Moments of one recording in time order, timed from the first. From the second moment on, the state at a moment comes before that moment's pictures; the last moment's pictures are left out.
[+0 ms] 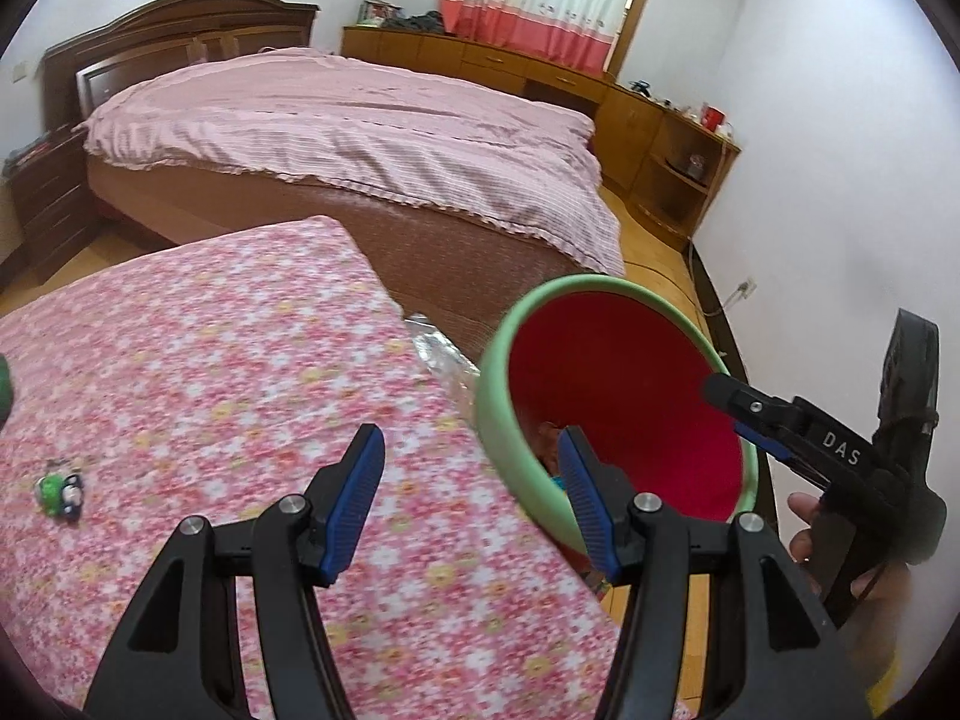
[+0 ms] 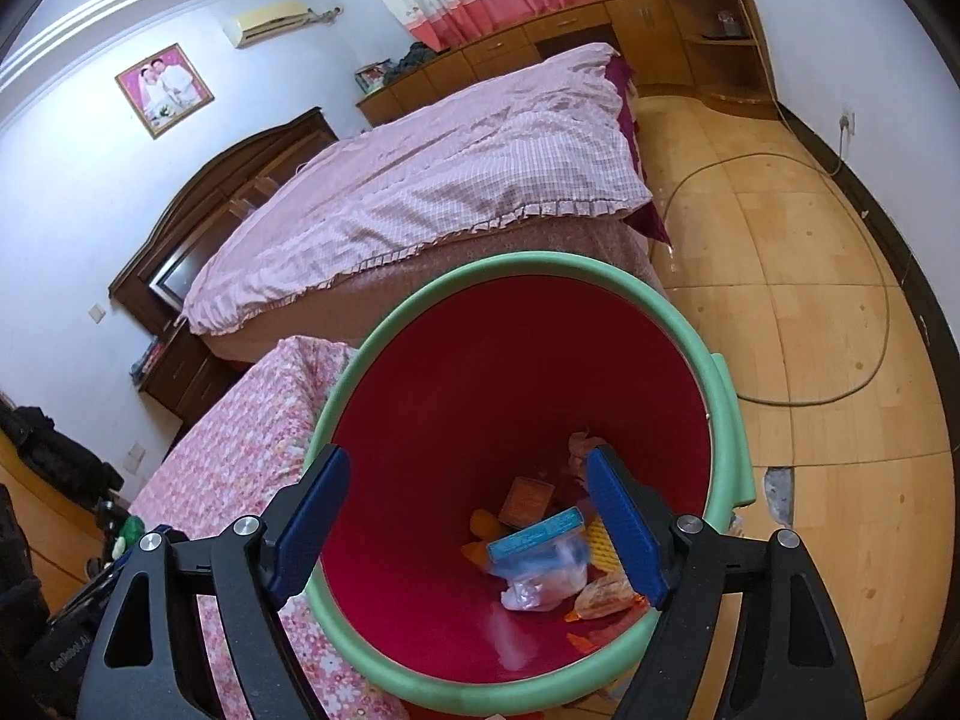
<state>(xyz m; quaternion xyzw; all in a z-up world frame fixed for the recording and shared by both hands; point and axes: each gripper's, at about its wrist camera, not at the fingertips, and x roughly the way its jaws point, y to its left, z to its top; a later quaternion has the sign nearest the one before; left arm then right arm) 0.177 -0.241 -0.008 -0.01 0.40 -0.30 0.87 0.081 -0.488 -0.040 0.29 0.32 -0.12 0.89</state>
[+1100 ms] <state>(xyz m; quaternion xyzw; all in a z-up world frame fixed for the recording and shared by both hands) 0.218 -0.052 -0.041 -0.06 0.43 -0.09 0.90 0.082 -0.390 -0.017 0.26 0.34 -0.06 0.90</state>
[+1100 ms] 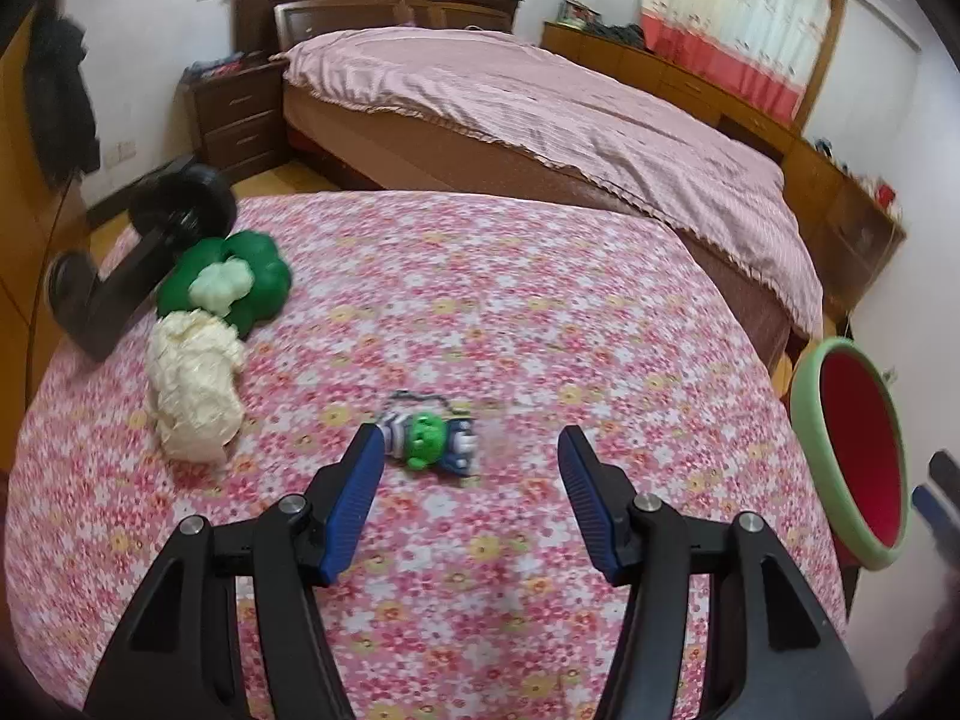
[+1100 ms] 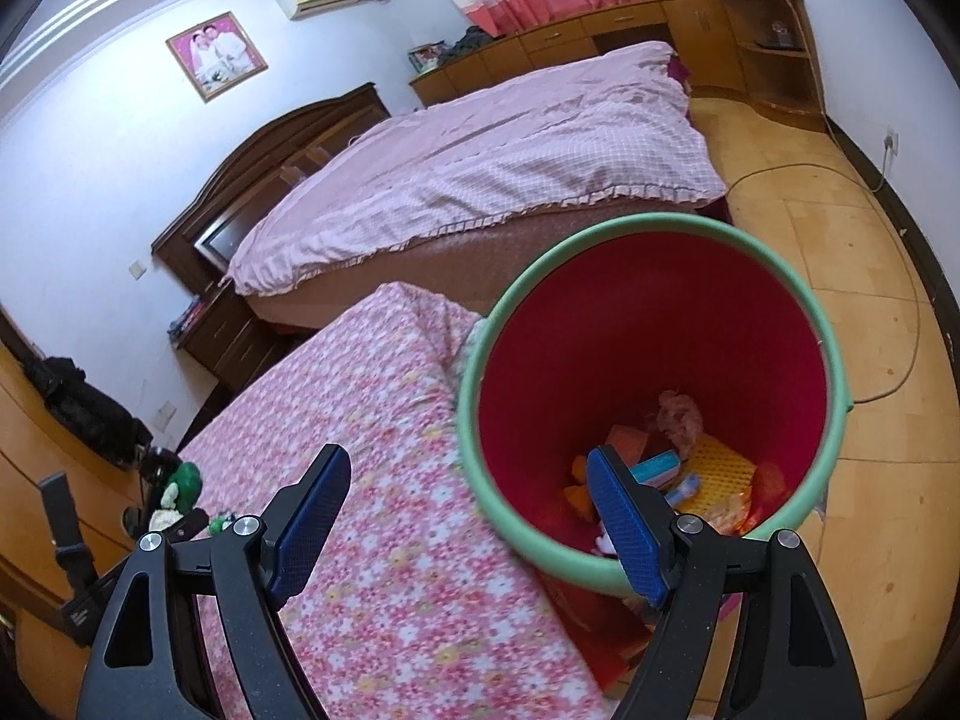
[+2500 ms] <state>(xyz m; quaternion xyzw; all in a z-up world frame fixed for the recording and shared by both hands) 0.237 0.086 -0.065 -0.15 0.40 -0.01 0.90 0.181 -0.205 -0.050 0.14 0.43 0.04 0.89</state>
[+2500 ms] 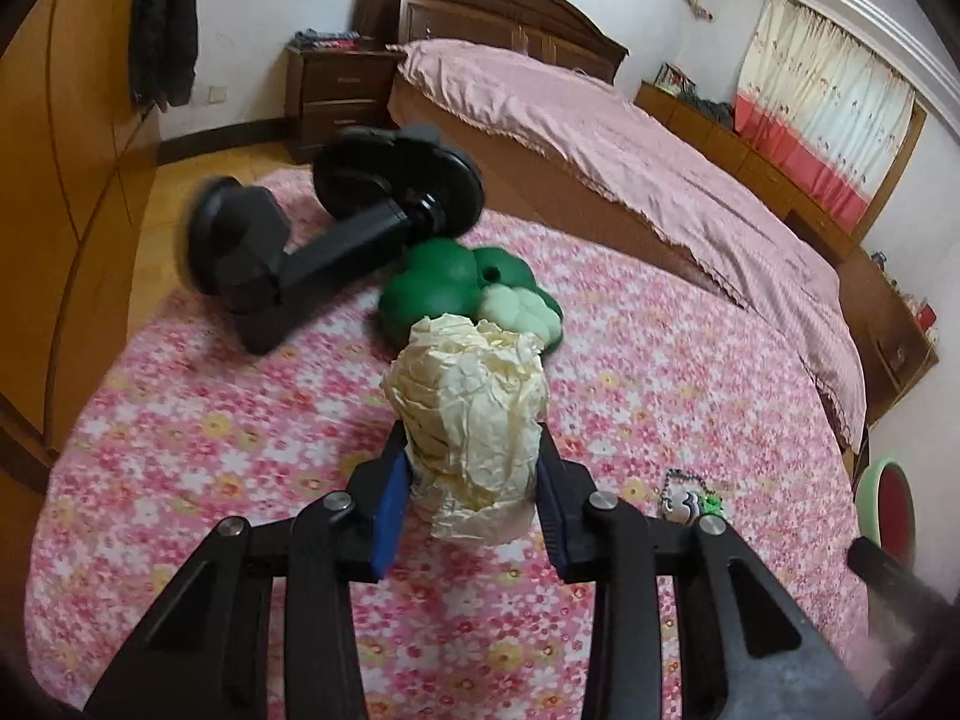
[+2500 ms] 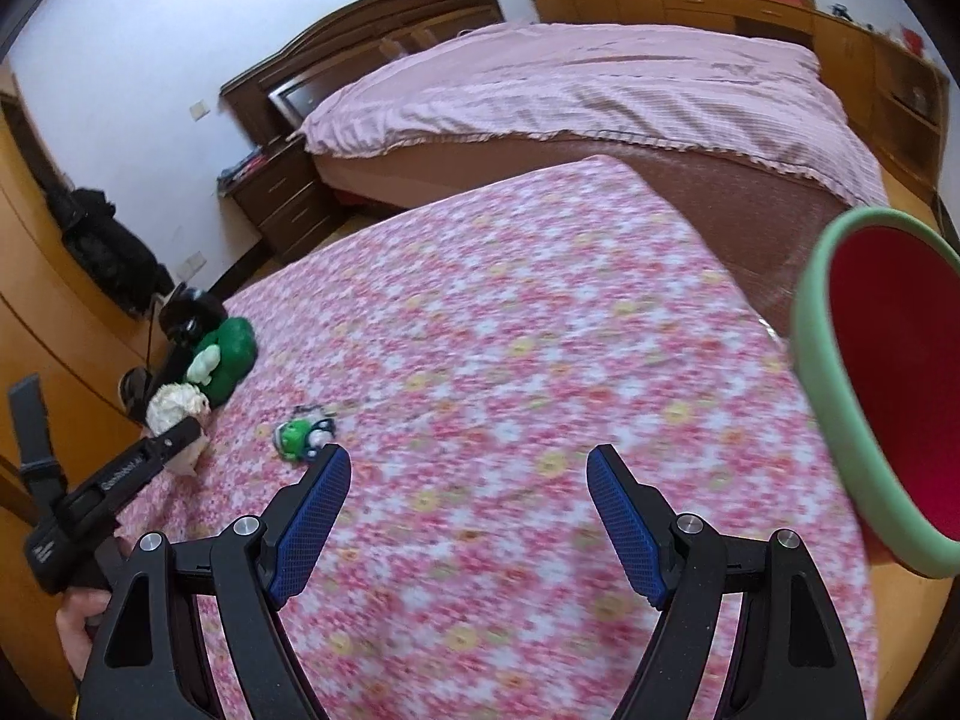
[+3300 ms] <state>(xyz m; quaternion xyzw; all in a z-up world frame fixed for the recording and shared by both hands) 0.227 0.124 -0.062 -0.20 0.38 0.03 0.90 0.230 -0.088 -0.087 0.08 0.45 0.07 0.89</state>
